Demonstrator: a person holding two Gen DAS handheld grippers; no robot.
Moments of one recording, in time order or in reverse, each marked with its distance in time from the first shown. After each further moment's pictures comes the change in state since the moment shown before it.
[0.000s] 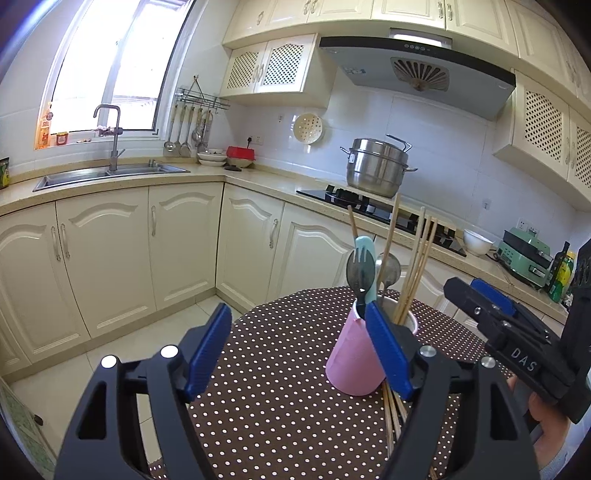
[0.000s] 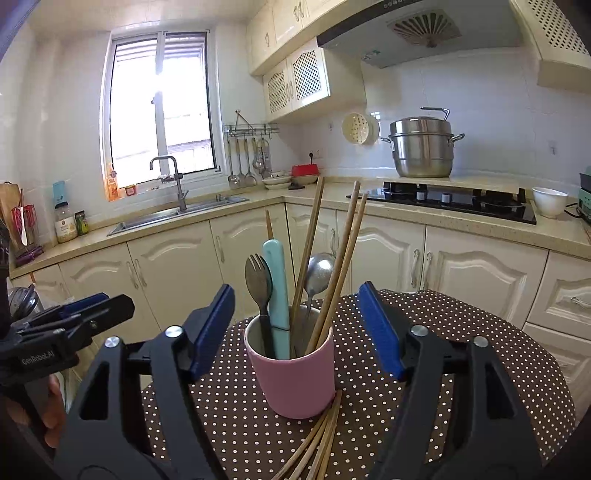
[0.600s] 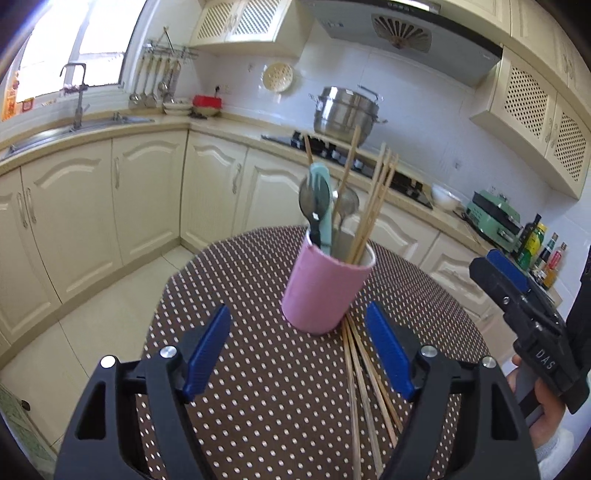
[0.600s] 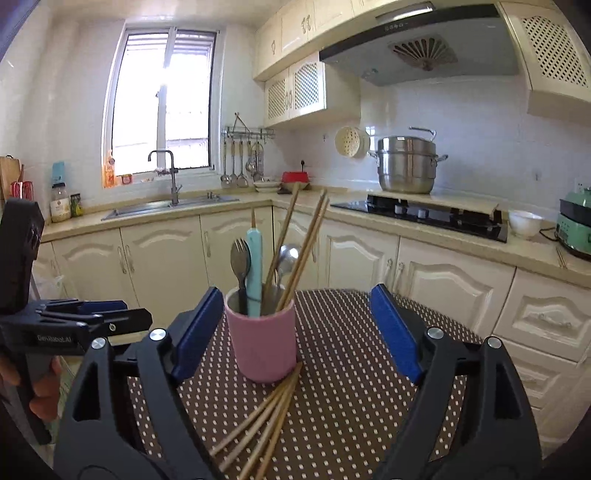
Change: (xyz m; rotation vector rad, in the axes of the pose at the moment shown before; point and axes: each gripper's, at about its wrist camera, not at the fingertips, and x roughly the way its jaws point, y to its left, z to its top) left arm 0.011 -0.019 -0.035 -0.007 0.241 -0.153; right arm -0.060 -0.013 -0.021 -0.089 -0.004 -0.060
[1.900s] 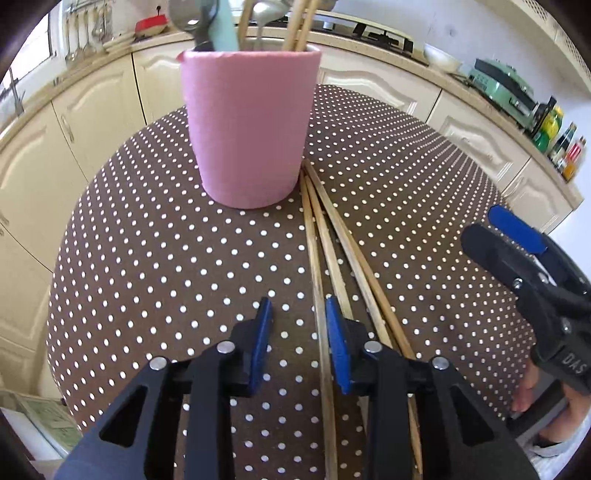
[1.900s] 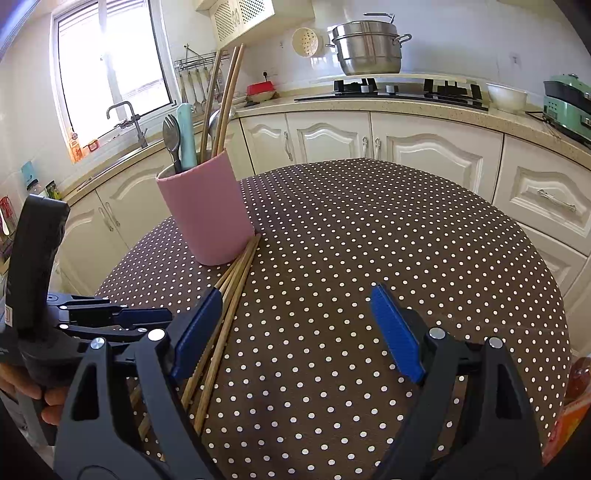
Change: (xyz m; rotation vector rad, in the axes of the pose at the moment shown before) left arm 0.137 -0.084 -0.052 0.197 0.442 0.063; right arm 0.019 -0.053 -0.083 0.209 0.348 -0.026
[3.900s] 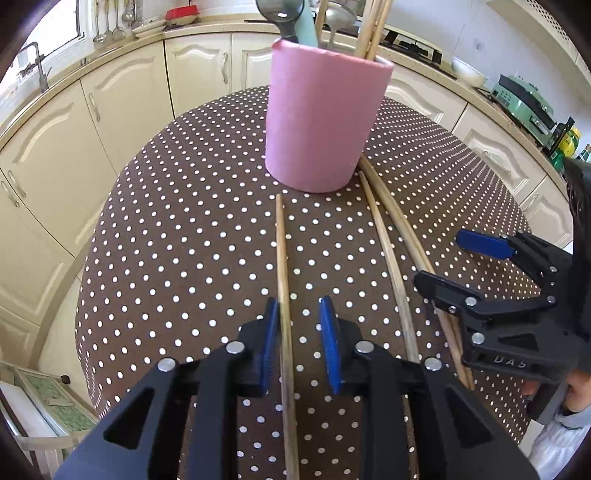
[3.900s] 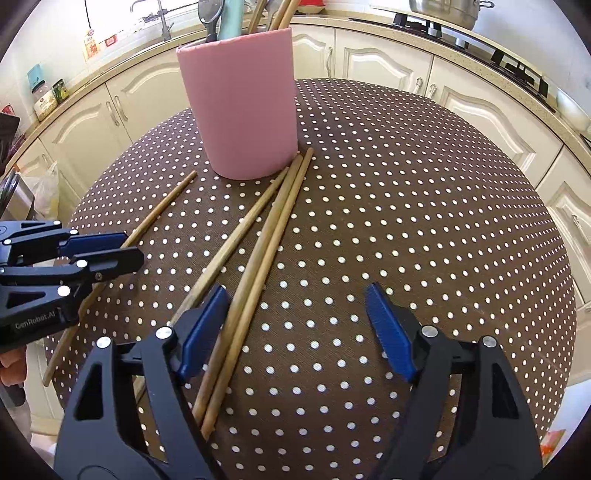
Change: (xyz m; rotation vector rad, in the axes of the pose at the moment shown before) left arm -0.022 0.054 -0.036 -0.104 -0.009 0.027; right arm 0.075 0.044 0.003 -0.231 0.359 0.000
